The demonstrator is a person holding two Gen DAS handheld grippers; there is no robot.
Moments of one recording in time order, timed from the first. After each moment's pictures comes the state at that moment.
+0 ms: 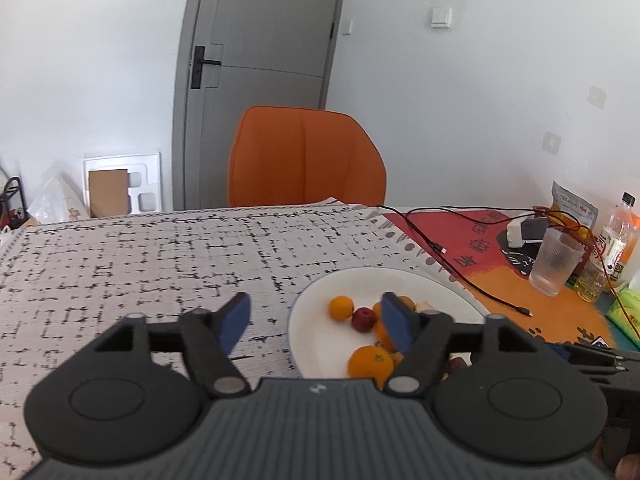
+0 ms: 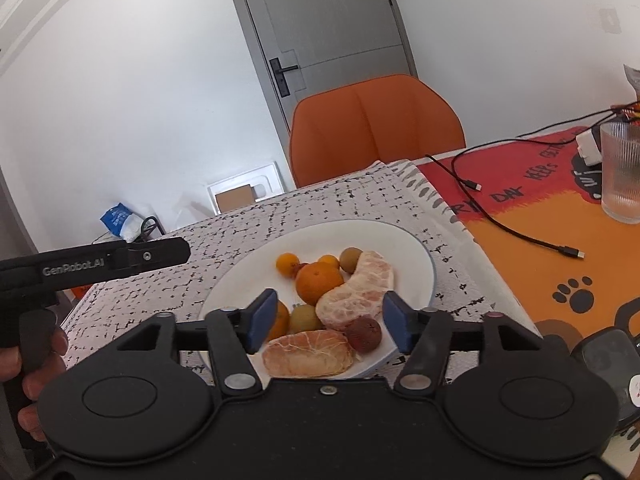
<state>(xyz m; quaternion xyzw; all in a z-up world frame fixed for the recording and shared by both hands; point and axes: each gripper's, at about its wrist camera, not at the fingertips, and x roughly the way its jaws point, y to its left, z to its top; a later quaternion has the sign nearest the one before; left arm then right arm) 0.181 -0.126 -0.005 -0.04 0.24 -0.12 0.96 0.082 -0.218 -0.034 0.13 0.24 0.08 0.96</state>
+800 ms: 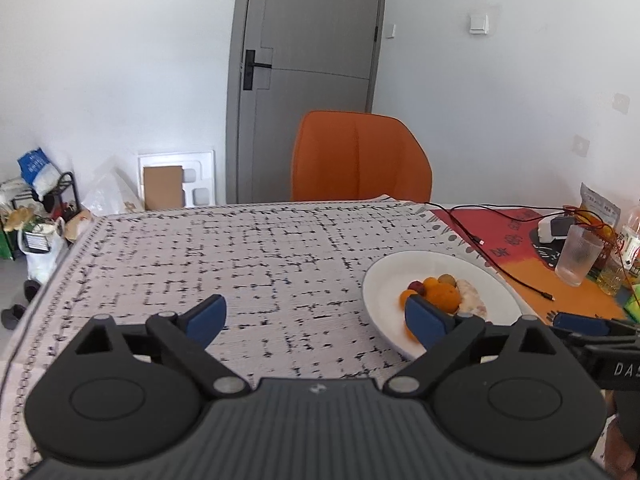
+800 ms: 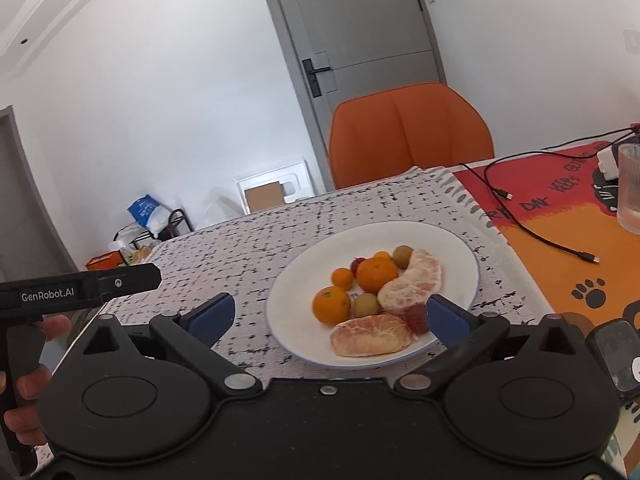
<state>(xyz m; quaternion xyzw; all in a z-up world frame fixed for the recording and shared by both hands) 0.114 -0.079 0.020 -0.03 0.25 -0.04 0.97 0.046 -0.188 -0.007 0.12 0.24 0.12 0.96</state>
